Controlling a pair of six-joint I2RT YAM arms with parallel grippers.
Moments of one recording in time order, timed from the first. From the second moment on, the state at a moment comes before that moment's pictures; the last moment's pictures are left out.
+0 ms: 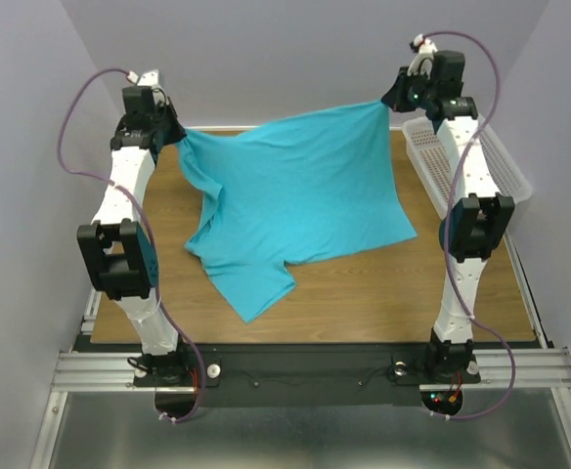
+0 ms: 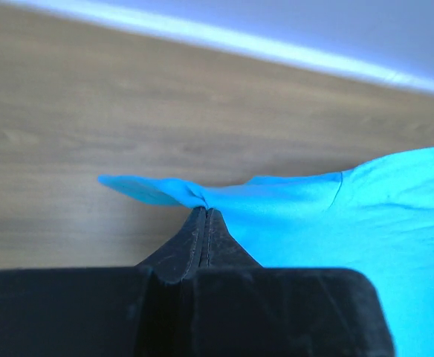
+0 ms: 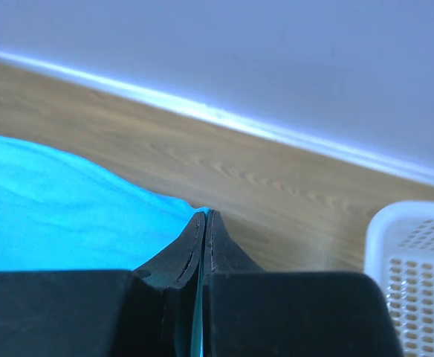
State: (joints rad) left arm 0.05 1.88 1.72 -0.40 0.15 -0.23; right arm 0.03 2.26 2.34 -0.52 -0.43 0.06
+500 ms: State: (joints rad) left arm 0.06 1.31 1.67 -0.09 0.08 -0.30; right arm -0.11 1.84 2.46 -0.44 -0.54 0.17
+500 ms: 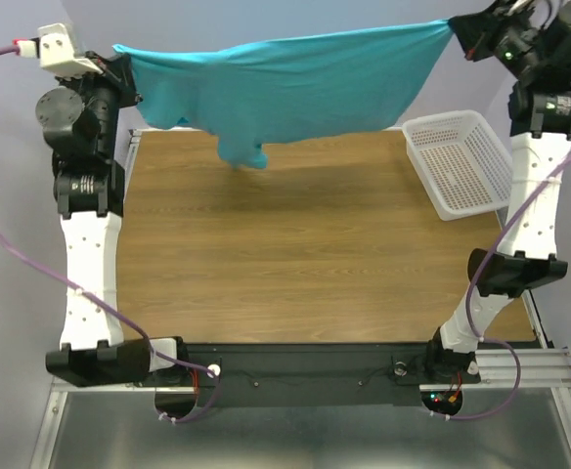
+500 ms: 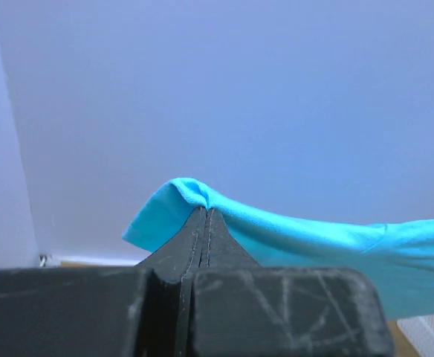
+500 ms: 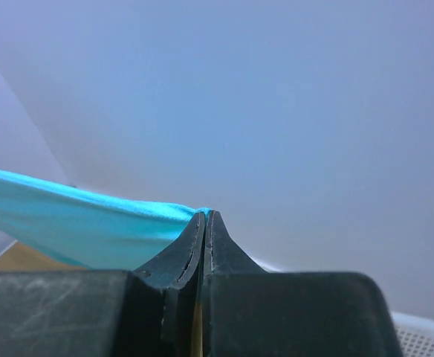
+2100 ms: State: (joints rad) left arm 0.00 2.04 1.35 0.21 0.17 -0.27; right arm -0.04 2.39 1.95 -0.21 -0.54 0.25
